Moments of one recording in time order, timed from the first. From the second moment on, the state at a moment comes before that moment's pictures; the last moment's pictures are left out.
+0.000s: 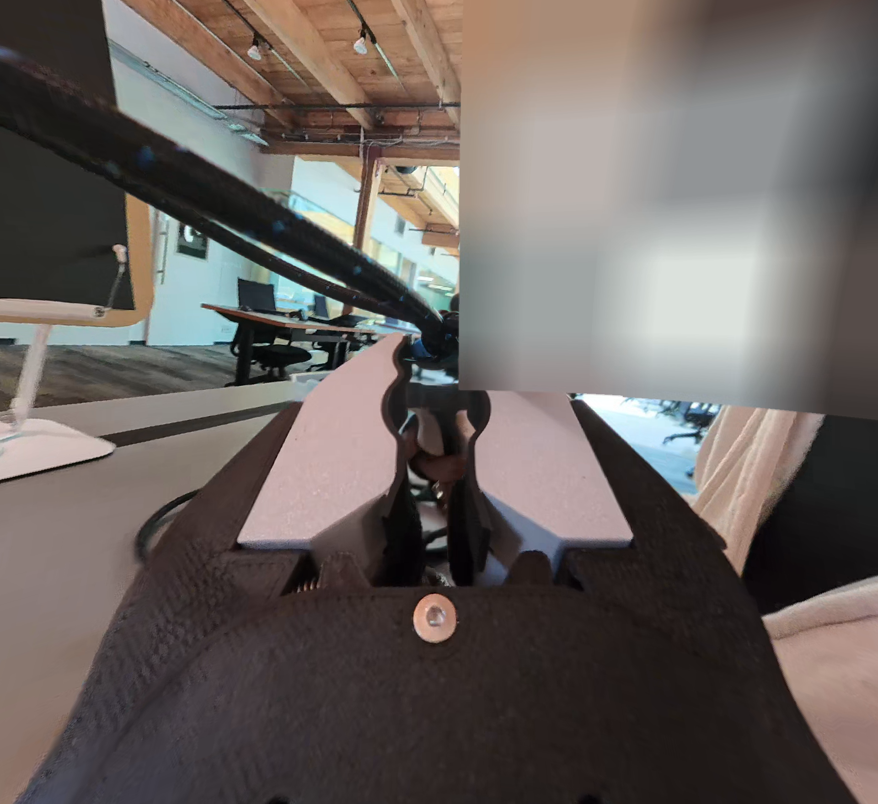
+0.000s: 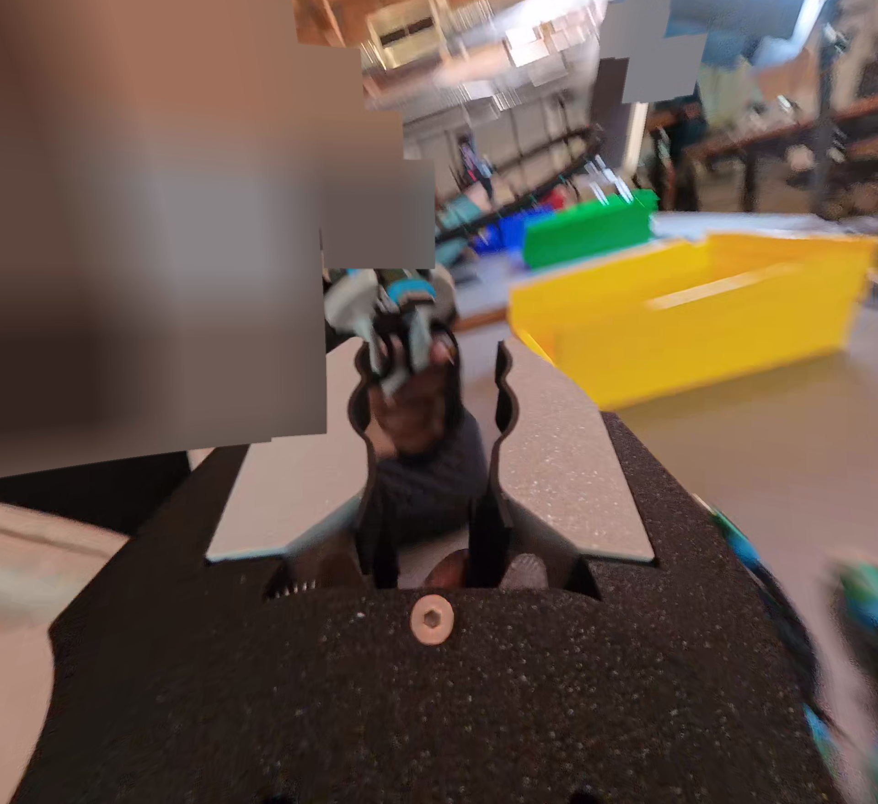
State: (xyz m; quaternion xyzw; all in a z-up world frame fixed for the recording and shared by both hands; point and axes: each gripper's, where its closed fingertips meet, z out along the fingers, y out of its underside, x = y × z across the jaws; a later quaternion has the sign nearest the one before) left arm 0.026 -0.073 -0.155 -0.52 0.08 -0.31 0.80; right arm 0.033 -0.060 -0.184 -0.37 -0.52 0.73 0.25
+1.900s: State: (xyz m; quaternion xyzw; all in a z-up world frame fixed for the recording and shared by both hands) left arm 0.035 -0.048 -0.237 -0.62 0.13 -0.33 0.70; right arm 0.112 0.045 -0.369 -0.48 -0.84 0.18 0.17
